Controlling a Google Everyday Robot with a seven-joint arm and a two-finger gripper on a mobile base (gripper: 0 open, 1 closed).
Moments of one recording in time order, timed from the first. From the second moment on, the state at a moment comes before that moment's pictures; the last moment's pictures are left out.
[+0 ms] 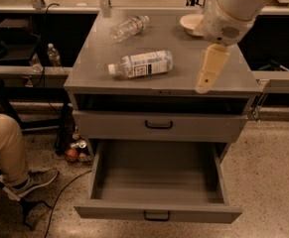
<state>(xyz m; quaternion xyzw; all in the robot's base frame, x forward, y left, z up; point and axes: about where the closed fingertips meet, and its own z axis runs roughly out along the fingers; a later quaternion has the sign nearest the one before) 0.575 -0.139 0.944 -0.66 0.72 -0.01 0.19</state>
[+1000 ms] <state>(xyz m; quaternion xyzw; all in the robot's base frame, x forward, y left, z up) 0.645 -0.096 0.903 -0.66 0.72 -0.01 0.20</state>
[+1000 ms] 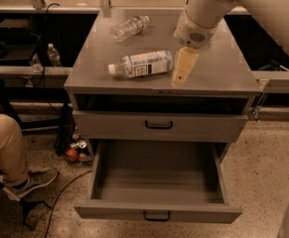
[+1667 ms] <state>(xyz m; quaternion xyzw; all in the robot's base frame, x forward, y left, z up) 0.666 -0.068 0.893 -0.68 0.71 -0.01 0.20</state>
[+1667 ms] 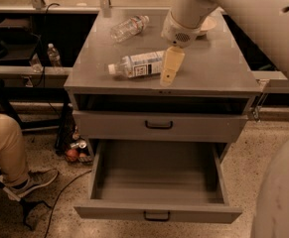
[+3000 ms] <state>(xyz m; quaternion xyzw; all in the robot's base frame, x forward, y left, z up) 0.693 -0.017 0.851 -0.71 0.68 0.02 0.16</state>
